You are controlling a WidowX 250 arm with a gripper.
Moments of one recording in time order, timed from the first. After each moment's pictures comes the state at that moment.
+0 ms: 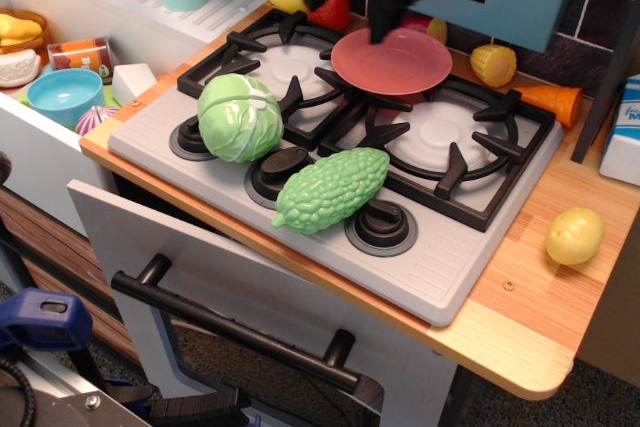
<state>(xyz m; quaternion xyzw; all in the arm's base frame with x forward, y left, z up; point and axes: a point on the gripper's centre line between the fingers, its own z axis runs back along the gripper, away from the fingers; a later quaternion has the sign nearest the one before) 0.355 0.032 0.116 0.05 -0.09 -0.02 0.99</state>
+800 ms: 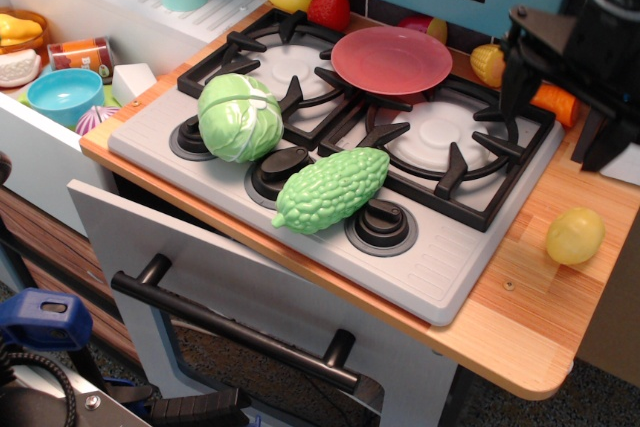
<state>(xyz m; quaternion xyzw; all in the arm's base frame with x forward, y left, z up) 0.329 -0.124 0.089 0.07 -0.11 -0.09 0.99</state>
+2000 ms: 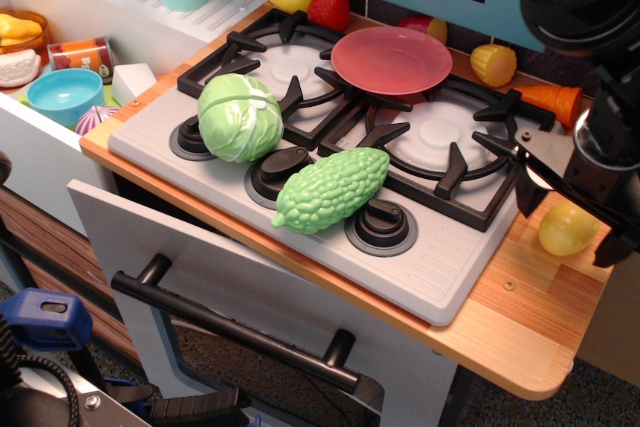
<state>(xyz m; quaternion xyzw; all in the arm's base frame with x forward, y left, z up) 0.334 -0.152 0.027 0.01 -0.18 -0.09 0.98</state>
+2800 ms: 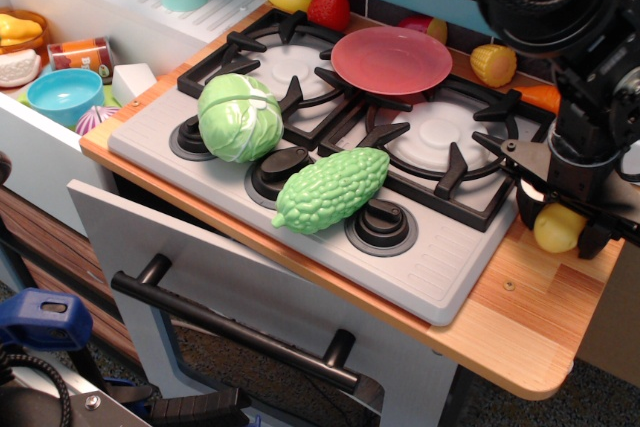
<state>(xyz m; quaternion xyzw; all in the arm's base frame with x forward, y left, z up) 0.344 -0.143 0.008 -0.02 -0.15 -0.07 0.99</state>
